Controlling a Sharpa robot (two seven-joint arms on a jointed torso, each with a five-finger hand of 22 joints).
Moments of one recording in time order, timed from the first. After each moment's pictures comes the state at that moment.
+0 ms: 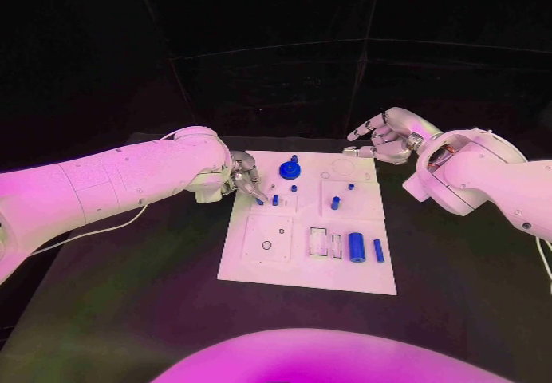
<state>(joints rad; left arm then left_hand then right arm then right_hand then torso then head) 1.23 -0.69 -0.05 1.26 -1.04 0.23 -0.46 1.41 0.05 0.14 0.19 0.06 0.92 0.05 0.57 0.59 1.31 -0.02 1.15 1.04 1.47 -0.07 1.57 1.31 0.06 1.46 0.03 1.36 1.31 1.28 -0.79 -0.03 1.51 -1.08 -0.34 -0.12 1.37 -0.03 -0.13 0.26 0.24 0.86 0.17 0.13 0.07 1.31 0.09 1.43 1.31 1.46 -0.01 1.16 0.98 0.07 1.44 0.10 1.36 1.16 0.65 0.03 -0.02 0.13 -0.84</state>
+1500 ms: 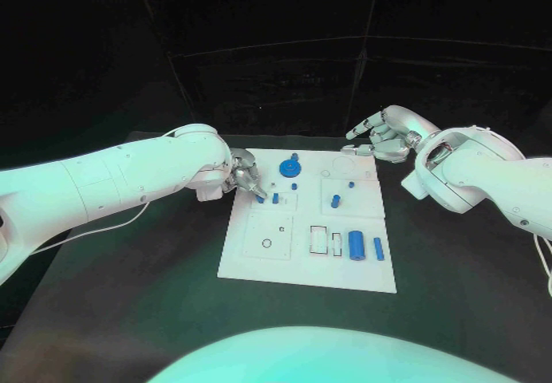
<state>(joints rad) 1.23 -0.68 -0.05 1.25 -1.02 0.23 -0.47 1.28 -0.07 0.45 0.14 0.07 0.91 0.05 0.58 0.63 1.31 -0.02 1.13 1.01 1.47 -0.07 1.57 1.31 0.06 1.46 0.04 1.34 1.31 1.28 -0.79 -0.03 1.50 -1.08 -0.34 -0.12 1.37 -0.03 -0.13 0.26 0.24 0.86 0.17 0.13 0.07 1.31 0.09 1.43 1.31 1.46 -0.01 1.16 0.98 0.07 1.44 0.10 1.36 1.16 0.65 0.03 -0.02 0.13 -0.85</state>
